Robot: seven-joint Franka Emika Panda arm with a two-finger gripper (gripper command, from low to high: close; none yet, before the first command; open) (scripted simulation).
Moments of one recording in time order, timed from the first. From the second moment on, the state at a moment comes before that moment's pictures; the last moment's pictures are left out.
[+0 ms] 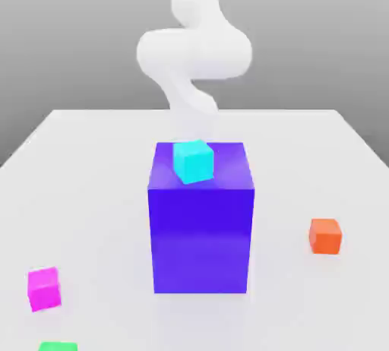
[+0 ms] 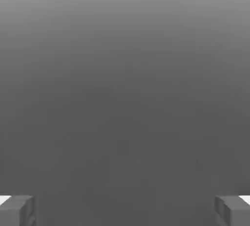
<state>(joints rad) -0.05 -0.71 0.00 -2.32 -0.01 2.34 0.86</state>
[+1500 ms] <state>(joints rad) -0.44 0.26 -0.10 -2.45 0.06 2.71 1.45</state>
